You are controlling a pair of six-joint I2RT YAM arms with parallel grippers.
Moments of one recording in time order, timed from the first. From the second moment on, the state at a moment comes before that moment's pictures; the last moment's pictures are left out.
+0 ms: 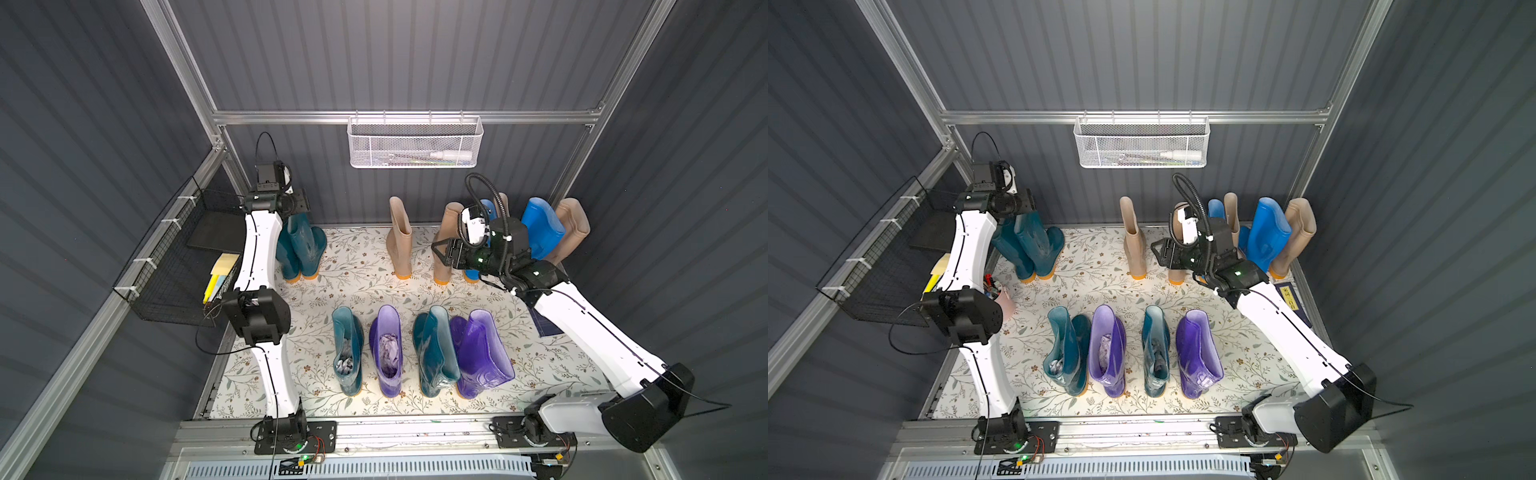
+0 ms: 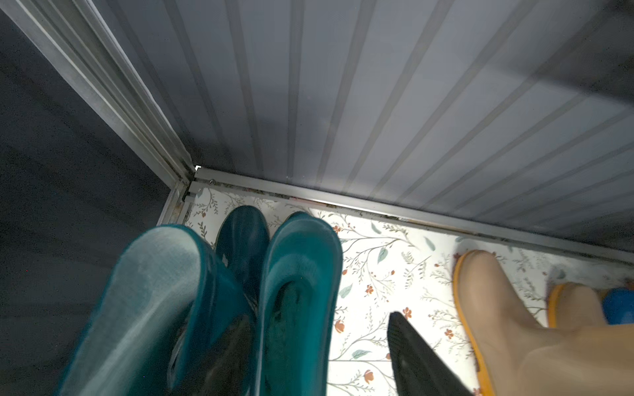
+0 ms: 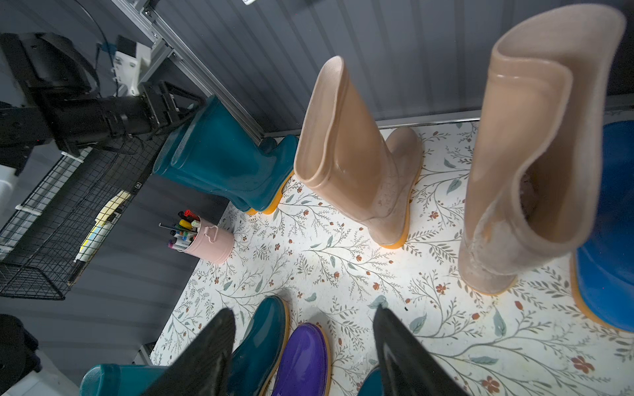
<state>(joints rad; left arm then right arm) 0.03 2.08 2.36 -0.89 0.06 -0.15 0.49 1.33 1.31 -0.39 -0.25 0.49</state>
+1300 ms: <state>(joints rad) -0.57 2.11 2.33 -0.77 -0.12 -0.40 0.47 1.13 1.15 -0.45 -0.15 0.45</state>
